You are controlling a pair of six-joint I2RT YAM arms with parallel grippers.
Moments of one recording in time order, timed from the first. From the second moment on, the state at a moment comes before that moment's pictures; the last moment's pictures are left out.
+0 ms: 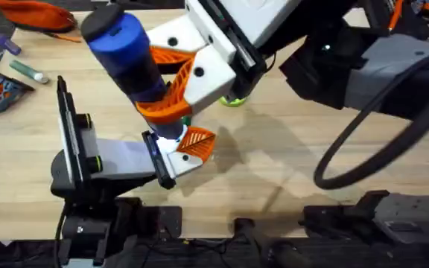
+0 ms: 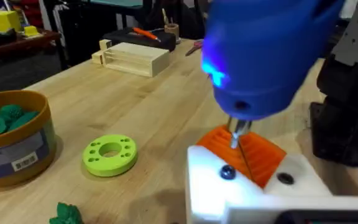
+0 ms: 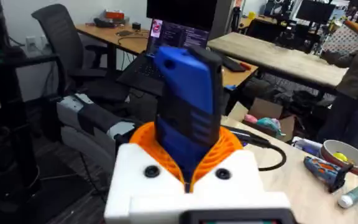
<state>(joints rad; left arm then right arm) -0.01 0.01 0.01 -0.12 1.13 0.08 0.73 1.51 1.06 0.76 -1.37 0.10</state>
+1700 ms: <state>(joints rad) -0.01 0.01 0.01 -0.12 1.13 0.08 0.73 1.54 1.06 0.75 -1.37 0.10</state>
